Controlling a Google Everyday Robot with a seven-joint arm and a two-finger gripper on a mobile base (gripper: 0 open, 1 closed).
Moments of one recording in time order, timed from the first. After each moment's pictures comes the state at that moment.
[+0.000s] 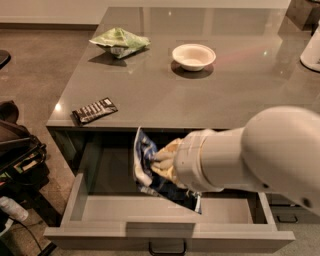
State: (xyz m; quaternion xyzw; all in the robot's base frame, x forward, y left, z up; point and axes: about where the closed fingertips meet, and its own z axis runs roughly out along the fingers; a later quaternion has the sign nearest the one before) arm 0.392 -0.007 0.847 -0.57 0.73 0.10 0.38
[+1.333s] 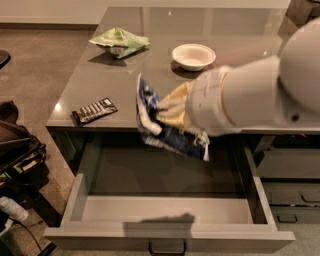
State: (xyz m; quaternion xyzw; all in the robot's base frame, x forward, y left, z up) arm 0.439 -0.020 0.942 -0.61 0.65 0.06 0.44
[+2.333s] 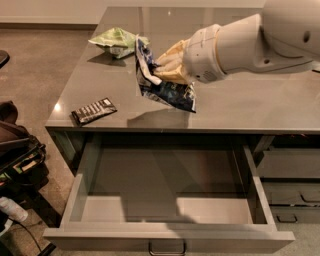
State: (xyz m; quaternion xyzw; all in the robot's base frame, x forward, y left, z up) arm 0.556 -0.019 0.972 -0.63 0.59 0.09 0.50
